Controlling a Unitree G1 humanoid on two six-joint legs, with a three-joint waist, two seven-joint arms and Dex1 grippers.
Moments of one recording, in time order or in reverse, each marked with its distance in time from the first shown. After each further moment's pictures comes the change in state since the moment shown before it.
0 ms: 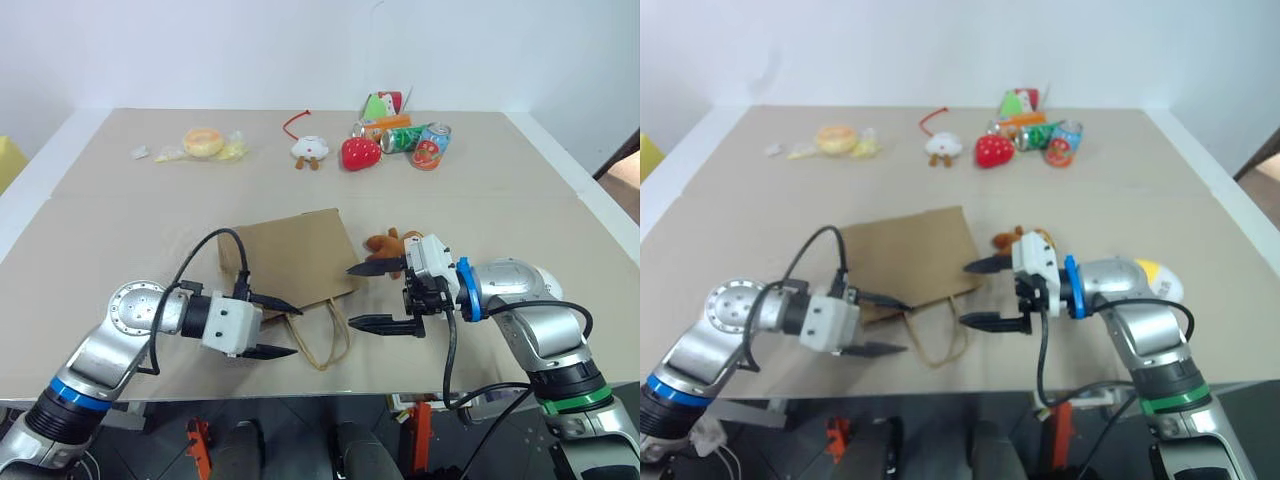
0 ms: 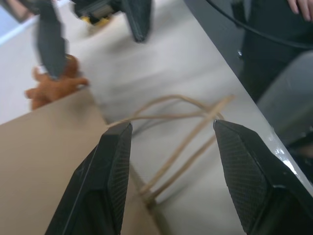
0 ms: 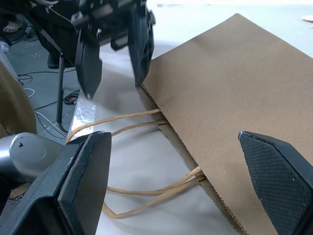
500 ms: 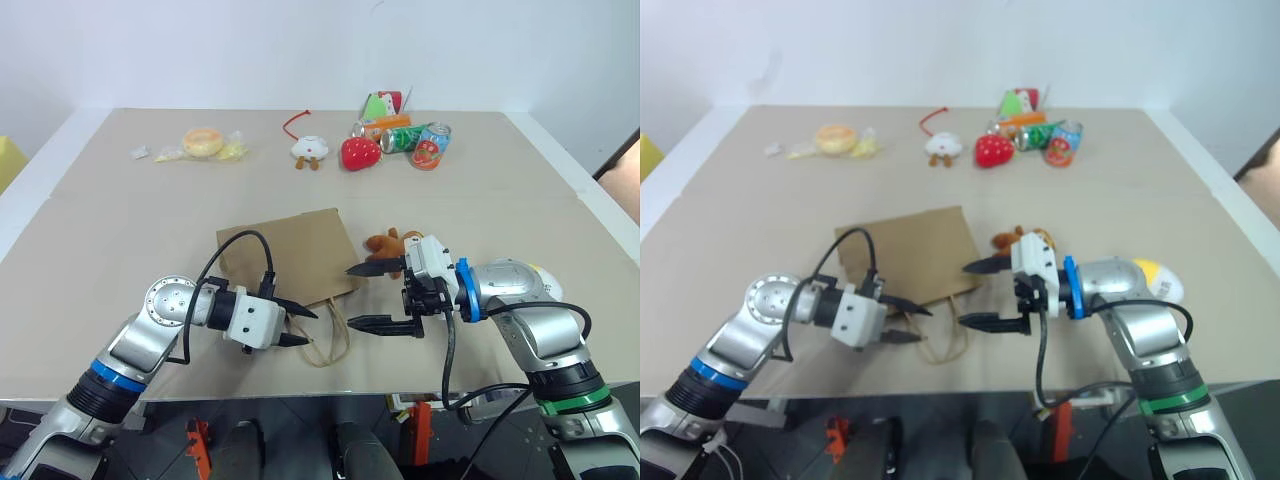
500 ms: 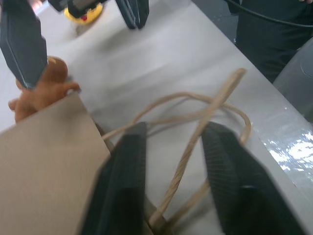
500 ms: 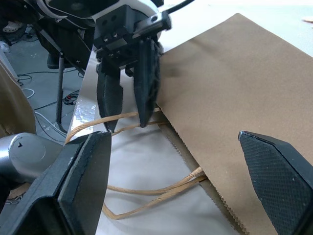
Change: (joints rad) left arm -0.102 -0.103 -0.058 0.126 0.067 -0.076 0.005; right arm 0.002 0.003 0.001 0.000 -0.003 -0.001 -0.004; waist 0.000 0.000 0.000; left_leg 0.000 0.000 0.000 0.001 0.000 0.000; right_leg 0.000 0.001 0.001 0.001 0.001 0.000
